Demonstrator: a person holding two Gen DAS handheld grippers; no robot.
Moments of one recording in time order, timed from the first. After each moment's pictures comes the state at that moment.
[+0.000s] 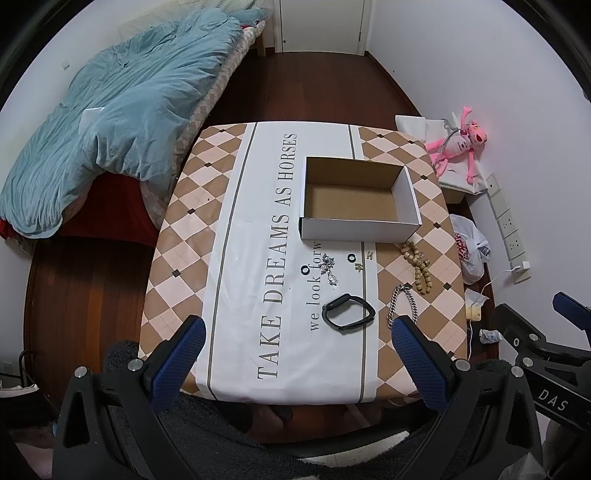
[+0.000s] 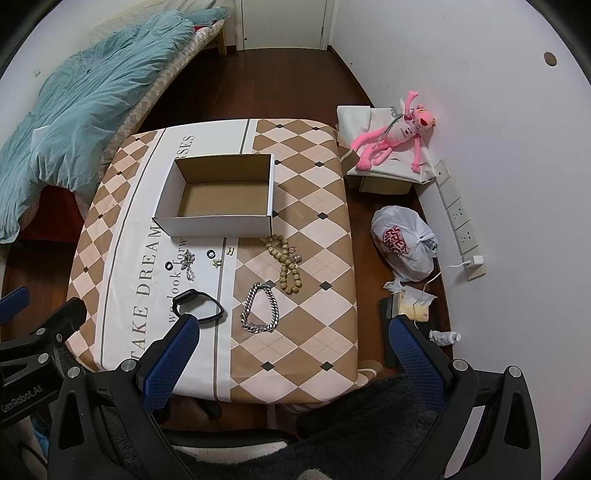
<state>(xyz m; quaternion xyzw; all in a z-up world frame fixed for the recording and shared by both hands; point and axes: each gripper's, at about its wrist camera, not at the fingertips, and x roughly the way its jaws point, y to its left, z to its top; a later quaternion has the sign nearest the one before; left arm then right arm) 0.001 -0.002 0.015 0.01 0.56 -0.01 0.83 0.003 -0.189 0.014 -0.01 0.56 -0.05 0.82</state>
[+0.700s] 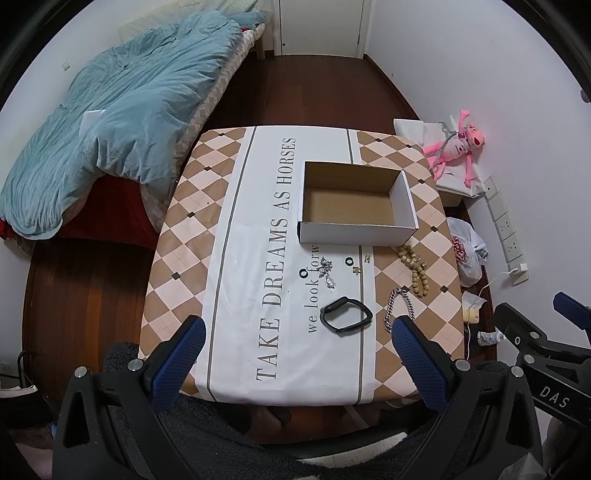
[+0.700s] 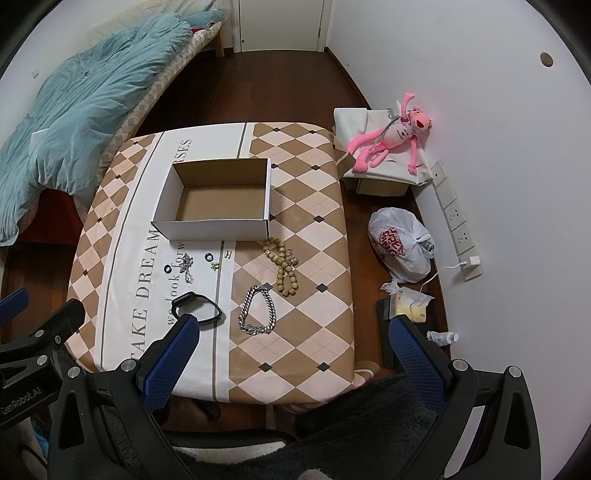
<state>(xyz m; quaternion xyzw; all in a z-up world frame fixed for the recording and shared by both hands) 0.003 -0.007 0.023 0.01 0.56 -0.01 0.83 0.002 -0.189 0.019 -0.01 0.56 -0.05 0.82</state>
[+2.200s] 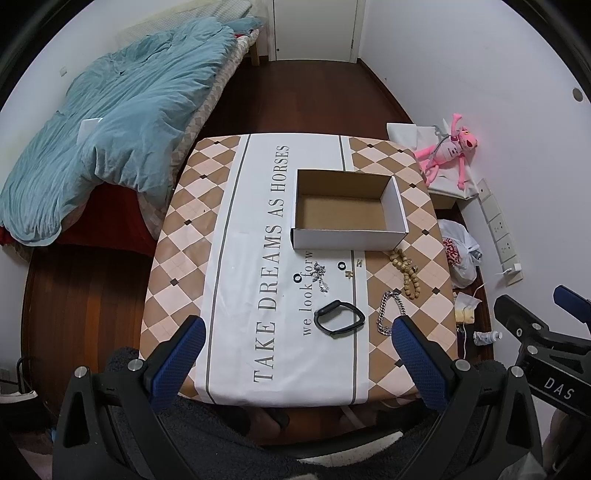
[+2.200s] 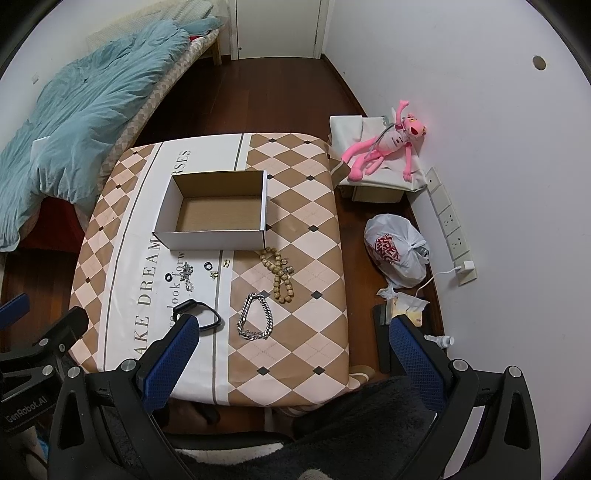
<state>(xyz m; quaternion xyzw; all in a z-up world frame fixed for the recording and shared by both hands) -0.004 -0.007 0.032 0.01 0.55 -0.02 0.84 0.005 -0.200 0.050 -0.01 0.56 -0.06 0.83</state>
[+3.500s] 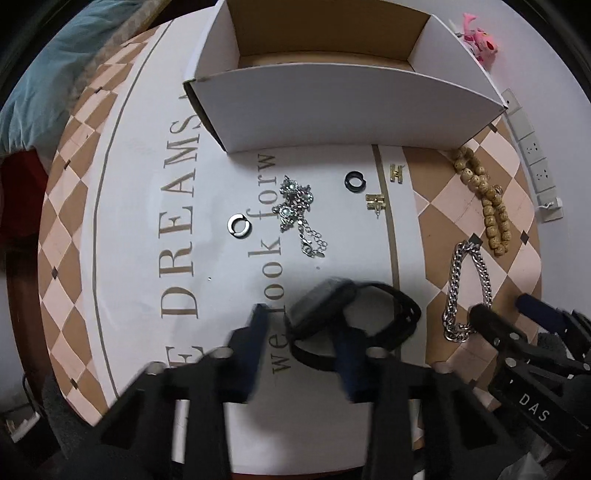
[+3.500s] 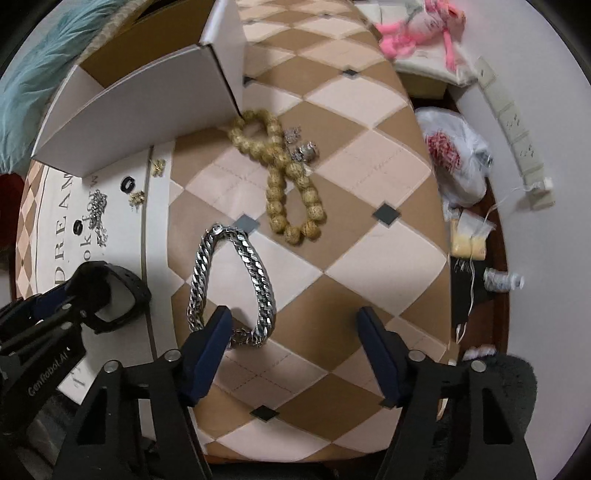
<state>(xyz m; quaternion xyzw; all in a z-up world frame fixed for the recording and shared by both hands) 0.067 -0.042 -0.173 0.05 0.67 -0.06 0.74 0.043 -0.208 -0.198 0.05 0.68 -0.04 0.73</state>
